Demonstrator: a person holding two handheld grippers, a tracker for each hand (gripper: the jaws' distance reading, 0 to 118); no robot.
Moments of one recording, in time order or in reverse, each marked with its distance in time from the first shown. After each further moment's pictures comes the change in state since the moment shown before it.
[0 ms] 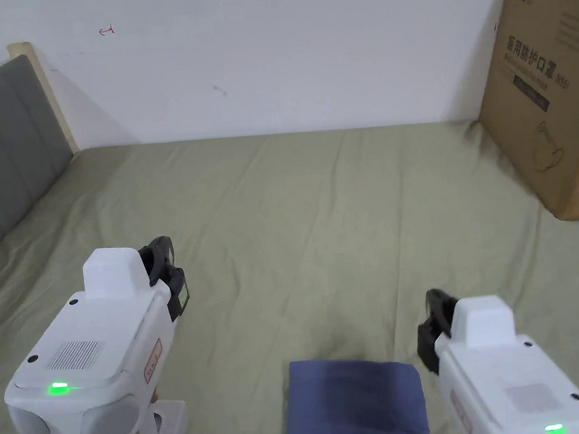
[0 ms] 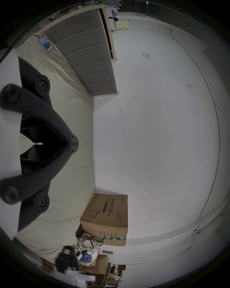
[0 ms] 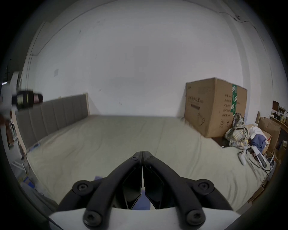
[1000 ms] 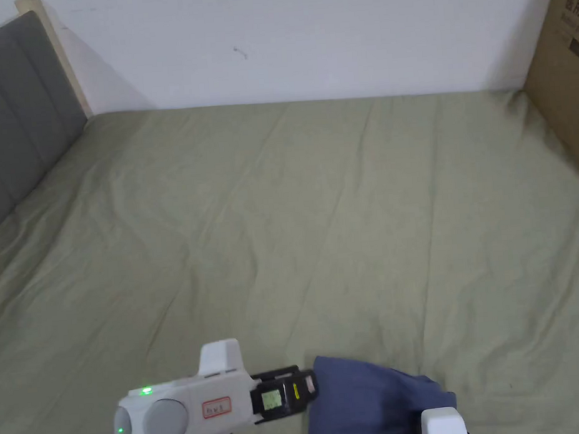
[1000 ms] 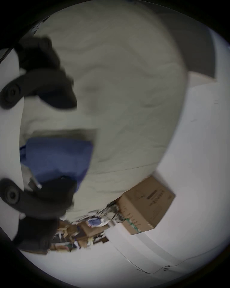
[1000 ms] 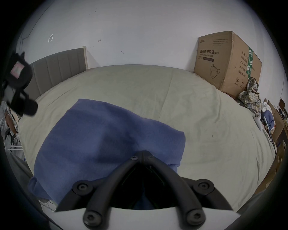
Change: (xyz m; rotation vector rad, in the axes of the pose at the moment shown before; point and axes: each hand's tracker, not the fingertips) left arm 0.006 -0.155 -0.098 -0.867 -0.408 0.486; right arm -0.028 -0.157 -0.078 -0.404 0.021 0.037
